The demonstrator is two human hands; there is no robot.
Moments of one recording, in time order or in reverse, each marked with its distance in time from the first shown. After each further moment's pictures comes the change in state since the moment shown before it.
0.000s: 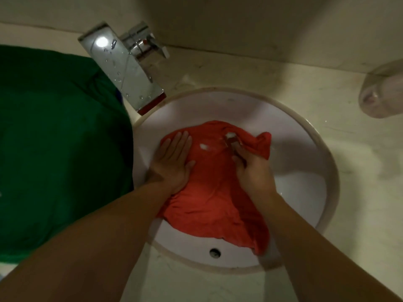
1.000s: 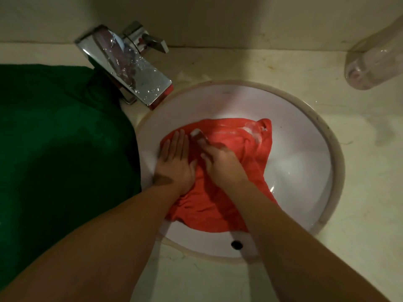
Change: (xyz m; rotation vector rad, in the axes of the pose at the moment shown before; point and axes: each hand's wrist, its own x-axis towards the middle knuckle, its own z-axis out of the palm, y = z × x) left_hand 0.008 0.002 0.000 0.173 -0.049 -0.032; right_hand -0.012 -0.054 0.061 -0.127 -0.106 -0.124
